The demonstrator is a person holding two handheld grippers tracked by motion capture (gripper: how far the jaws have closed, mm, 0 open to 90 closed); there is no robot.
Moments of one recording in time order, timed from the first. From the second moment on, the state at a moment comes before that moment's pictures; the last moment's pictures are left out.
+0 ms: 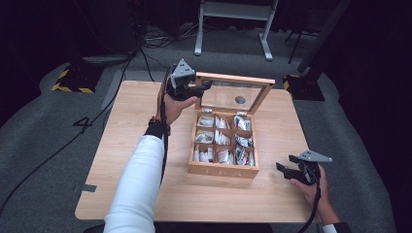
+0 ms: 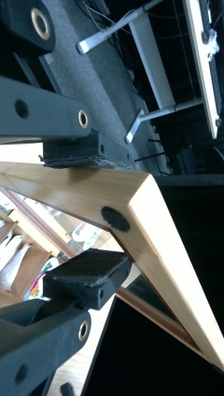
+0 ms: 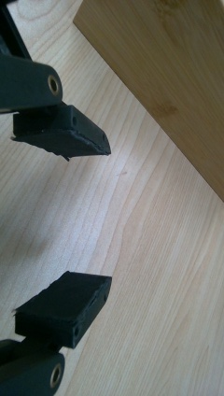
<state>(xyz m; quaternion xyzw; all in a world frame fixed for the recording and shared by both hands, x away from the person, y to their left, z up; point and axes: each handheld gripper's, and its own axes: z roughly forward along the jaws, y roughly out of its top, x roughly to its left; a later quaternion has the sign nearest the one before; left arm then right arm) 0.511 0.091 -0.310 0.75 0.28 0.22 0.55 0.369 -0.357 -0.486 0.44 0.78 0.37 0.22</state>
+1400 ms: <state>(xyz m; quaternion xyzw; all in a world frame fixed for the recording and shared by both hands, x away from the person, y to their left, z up) 0.572 0.080 -0.356 0.75 0.40 0.24 0.48 0.372 -0.356 -0.492 0.45 0.79 0.35 0.22</state>
